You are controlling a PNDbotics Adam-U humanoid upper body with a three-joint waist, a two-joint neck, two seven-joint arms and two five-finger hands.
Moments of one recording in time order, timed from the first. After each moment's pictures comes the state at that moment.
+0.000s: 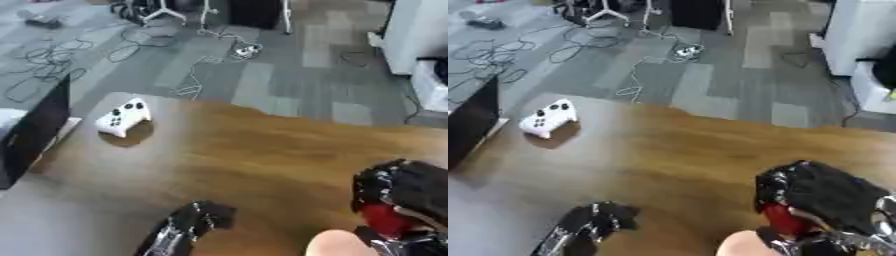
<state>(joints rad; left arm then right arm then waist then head) -0.18 0.14 -0.20 -1.89 0.14 -0.17 -0.16 -0.62 -0.68 0.35 -1.86 0.91 -0.26 0.51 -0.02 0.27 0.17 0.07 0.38</state>
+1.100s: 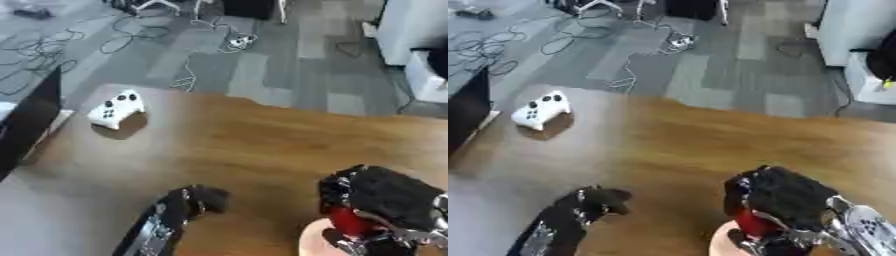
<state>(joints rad) -0.19 0.14 -0.20 -1.91 0.11 -0.22 -0.18 -0.61 -0.56 0.40 -1.78 1.00 -0.29 0.49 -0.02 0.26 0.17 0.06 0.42</state>
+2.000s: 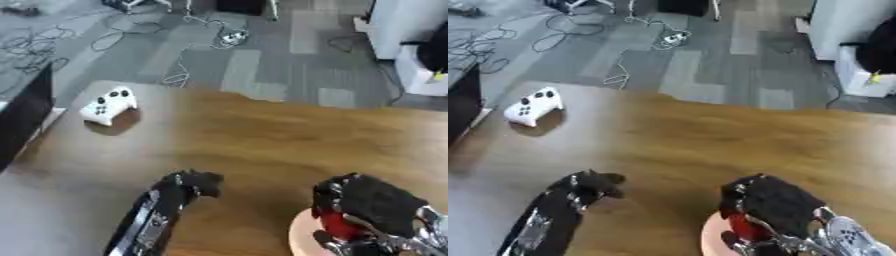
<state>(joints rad) -0.17 0.14 -0.20 -1.91 0.11 -0.25 -0.14 -0.53 -0.52 0.42 -1.75 1.06 -0.25 0.43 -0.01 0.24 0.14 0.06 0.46</state>
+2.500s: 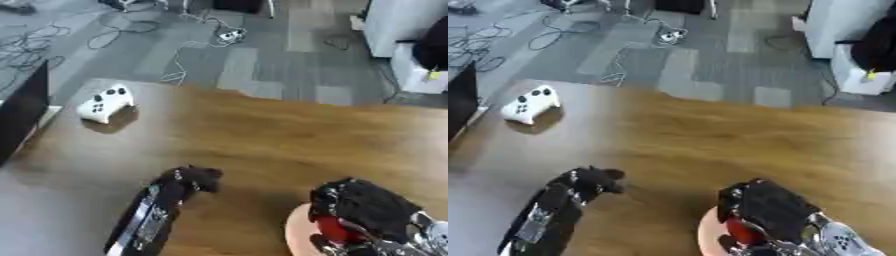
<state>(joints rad) -0.17 0.14 -0.19 -1.91 0.11 -0.25 -0.14 -0.51 -0.50 0.45 -1.75 1.09 -0.24 0.42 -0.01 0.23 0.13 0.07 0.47</state>
